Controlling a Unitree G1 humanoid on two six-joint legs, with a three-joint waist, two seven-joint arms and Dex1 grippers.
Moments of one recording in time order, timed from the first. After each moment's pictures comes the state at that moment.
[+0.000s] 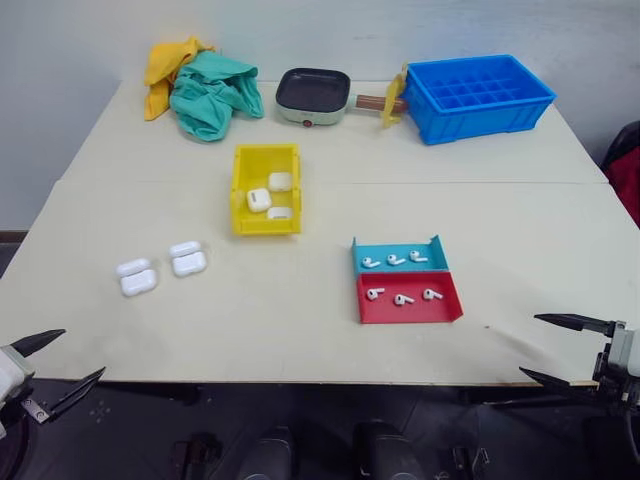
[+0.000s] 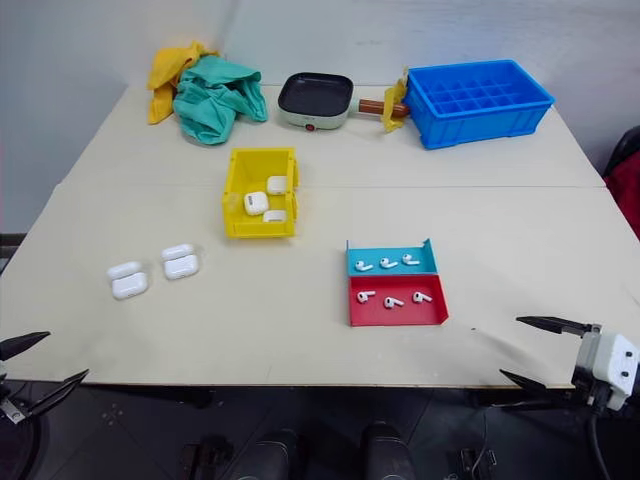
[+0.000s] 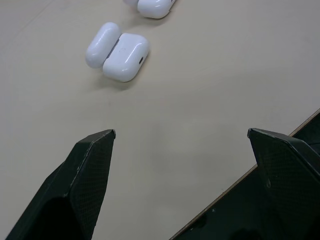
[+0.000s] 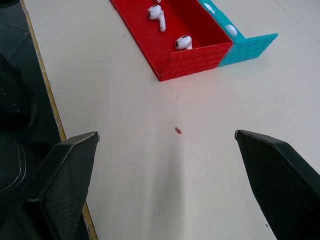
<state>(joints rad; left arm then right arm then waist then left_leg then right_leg) 0.53 0.76 0.77 0.00 -0.35 -0.18 -0.96 0.20 -0.89 -0.45 0.27 0.45 -0.47 1.41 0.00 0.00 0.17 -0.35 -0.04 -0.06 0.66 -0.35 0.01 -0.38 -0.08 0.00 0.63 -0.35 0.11</state>
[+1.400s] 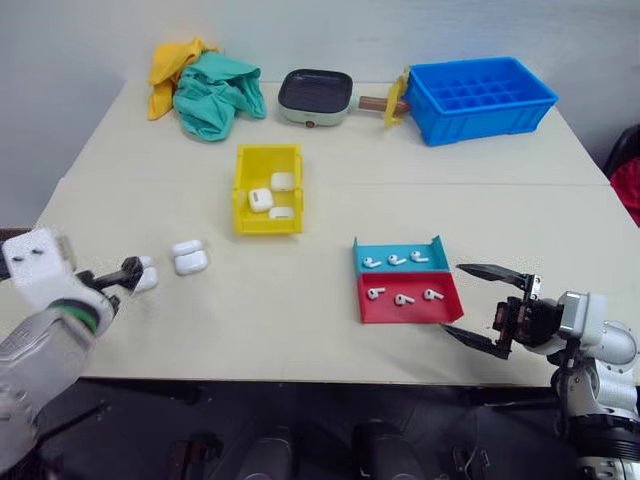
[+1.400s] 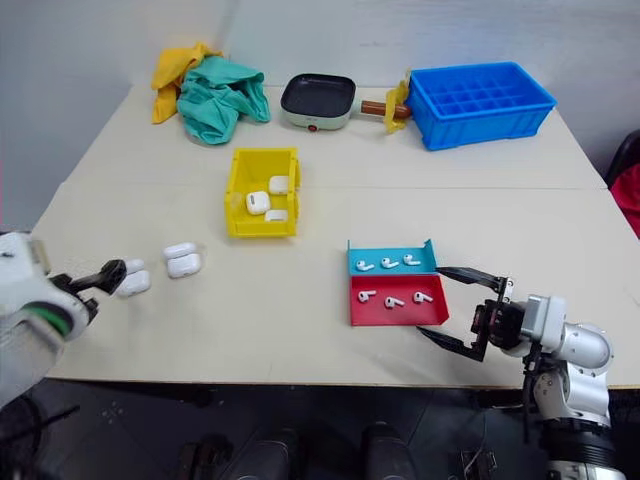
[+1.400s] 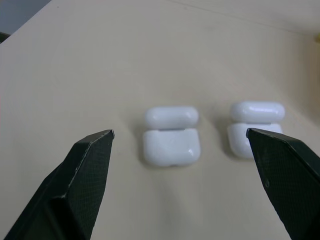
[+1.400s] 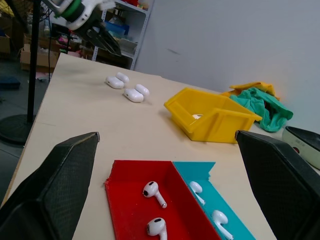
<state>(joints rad) -0.09 0.62 0.66 -0.60 -1.27 1.16 0.81 -0.13 -0.57 -0.25 0.16 0.67 -0.43 1.51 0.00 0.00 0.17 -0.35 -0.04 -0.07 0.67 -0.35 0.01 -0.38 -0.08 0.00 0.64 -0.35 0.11</state>
